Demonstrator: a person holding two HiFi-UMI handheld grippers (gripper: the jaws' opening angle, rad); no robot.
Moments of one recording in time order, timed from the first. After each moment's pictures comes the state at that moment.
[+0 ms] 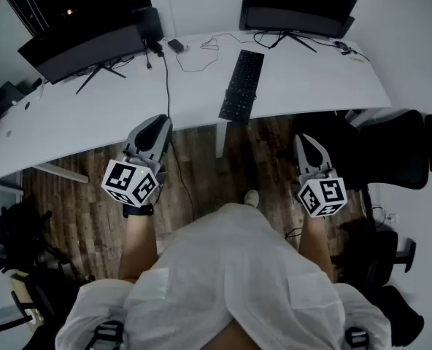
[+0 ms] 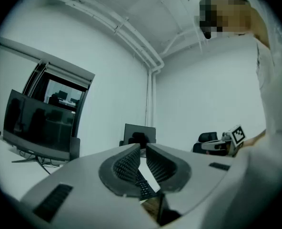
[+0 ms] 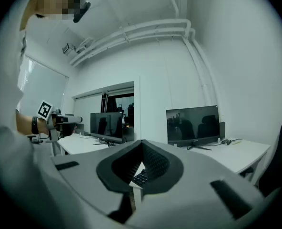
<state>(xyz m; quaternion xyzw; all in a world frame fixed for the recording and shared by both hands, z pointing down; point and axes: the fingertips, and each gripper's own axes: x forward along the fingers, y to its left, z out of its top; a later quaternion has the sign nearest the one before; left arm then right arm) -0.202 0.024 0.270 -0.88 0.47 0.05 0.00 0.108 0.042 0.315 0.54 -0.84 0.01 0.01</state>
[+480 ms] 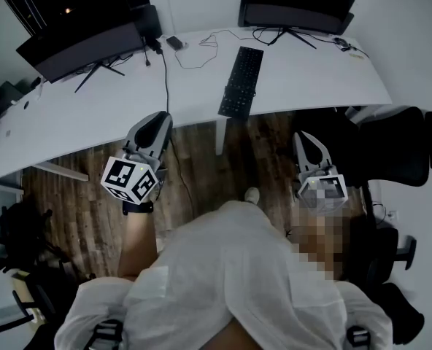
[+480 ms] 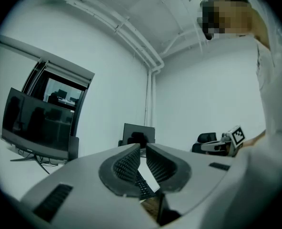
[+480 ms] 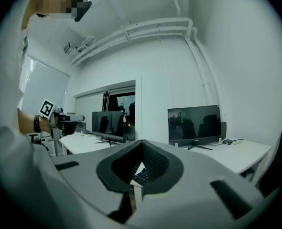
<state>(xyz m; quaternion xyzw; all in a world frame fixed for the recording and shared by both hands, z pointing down) -0.198 0.022 0.268 -0.88 0.47 0.05 0.00 0.106 0.042 0.317 0.53 -0.85 0.01 0.02</state>
